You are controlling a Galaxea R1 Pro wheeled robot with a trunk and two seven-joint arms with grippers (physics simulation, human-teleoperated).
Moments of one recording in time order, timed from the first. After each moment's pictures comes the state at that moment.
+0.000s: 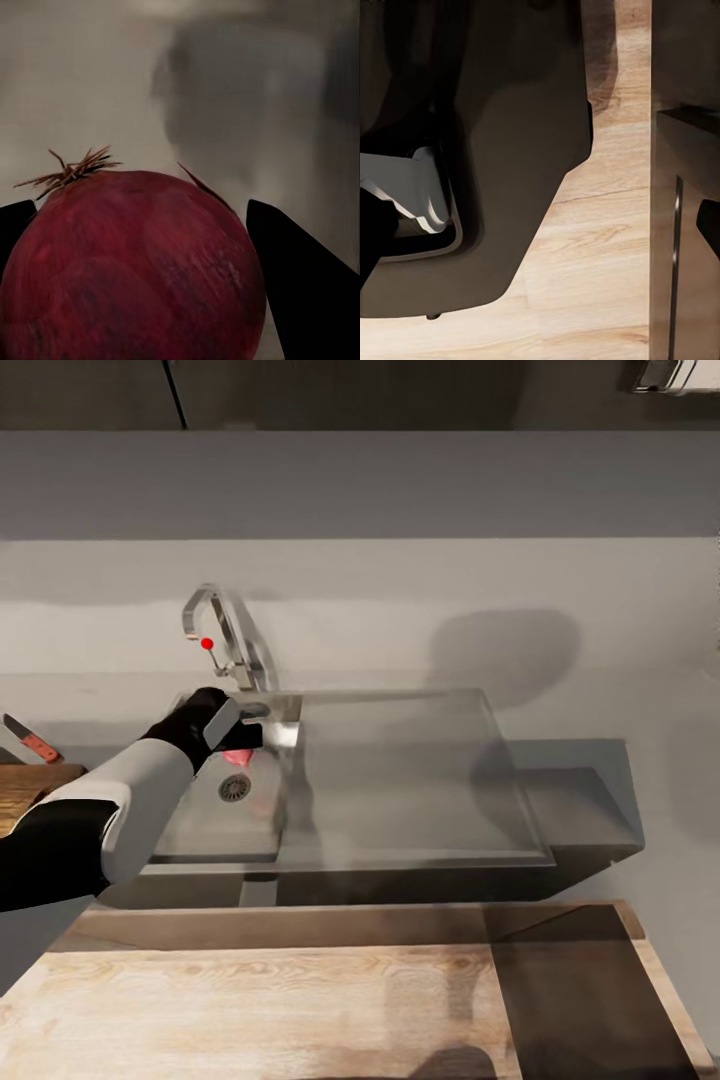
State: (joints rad) left arm -1.46 0.01 -0.04 -0.26 0.21 0.80 0.22; right arm 0.27 -0.04 0.34 -0.52 -0.40 -0.32 -0.13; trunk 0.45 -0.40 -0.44
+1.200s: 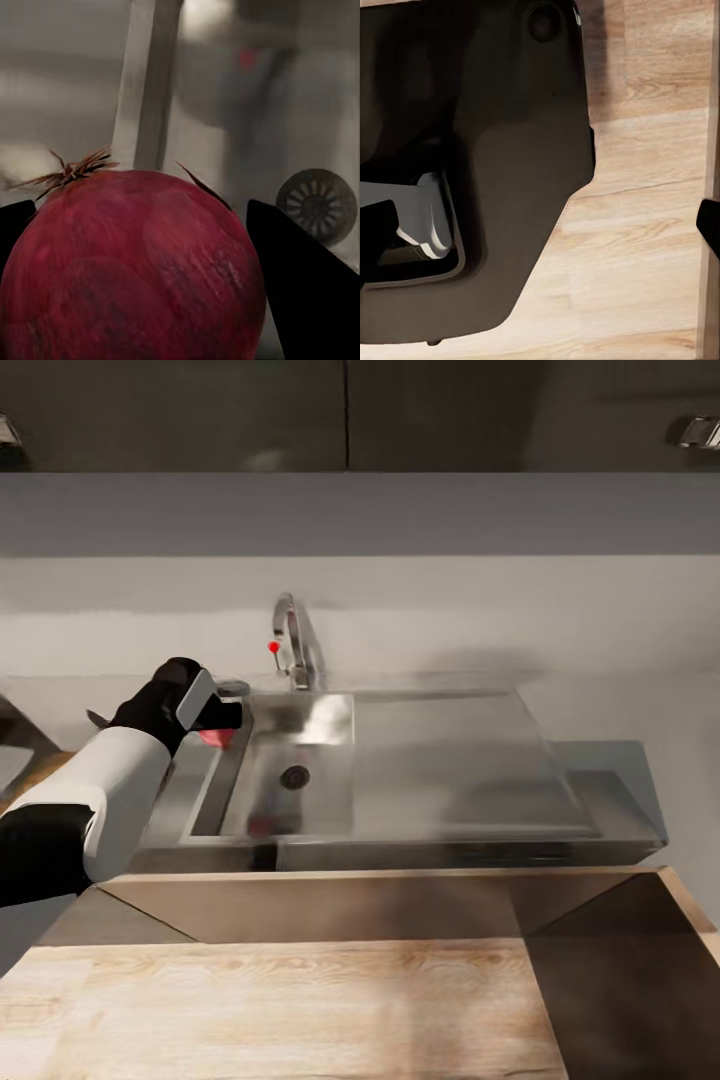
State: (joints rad) left arm -1.46 0.06 -0.05 -0.47 0.21 1.01 0.22; right arm 0.27 -0.04 0.34 -0.52 -0.40 -0.32 -0.13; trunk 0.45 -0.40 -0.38
